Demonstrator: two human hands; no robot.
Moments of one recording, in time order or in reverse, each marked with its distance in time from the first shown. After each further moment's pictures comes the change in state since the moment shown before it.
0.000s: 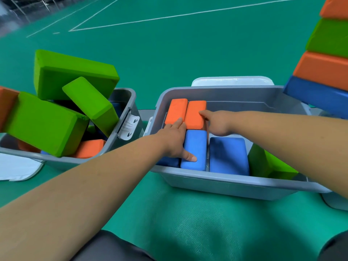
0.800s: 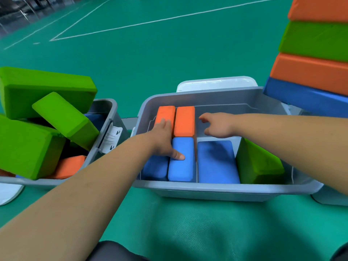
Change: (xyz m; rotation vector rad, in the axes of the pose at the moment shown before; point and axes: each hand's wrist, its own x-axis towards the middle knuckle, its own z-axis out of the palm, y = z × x) left_hand 0.031 0.007 -0.023 -0.034 -0.032 -0.082; right_hand 0.002 0.060 0.000 0.177 0.046 -0.027
